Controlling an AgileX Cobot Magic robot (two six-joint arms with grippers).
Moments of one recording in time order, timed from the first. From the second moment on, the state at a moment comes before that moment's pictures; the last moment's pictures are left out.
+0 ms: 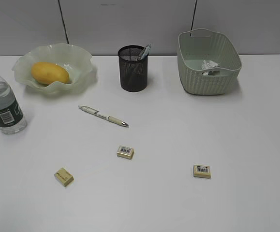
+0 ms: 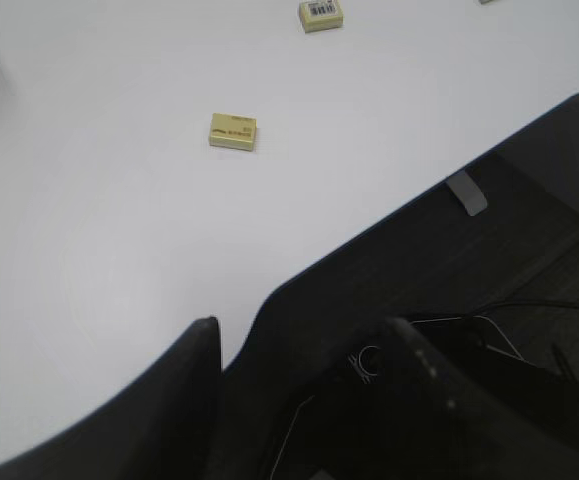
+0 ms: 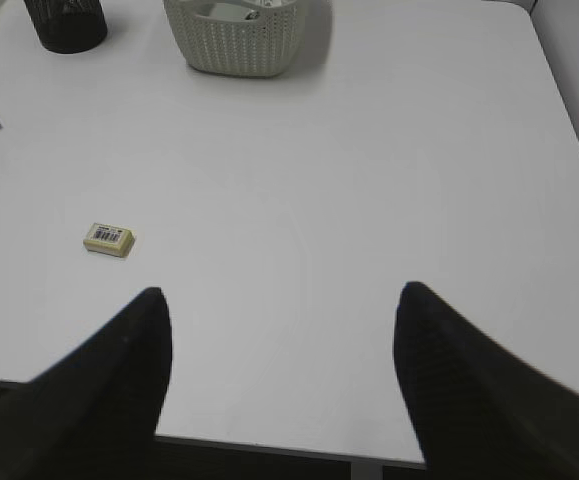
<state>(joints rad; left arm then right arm) -0.82 0.35 -0.53 0.07 1.08 -0.28 0.18 -0.01 -0.50 -0.03 1.04 0.01</state>
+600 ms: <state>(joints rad) -0.82 0.35 -0.53 -0.01 1.07 -0.09 0.18 -0.01 -0.50 -0.03 1.04 0.01</state>
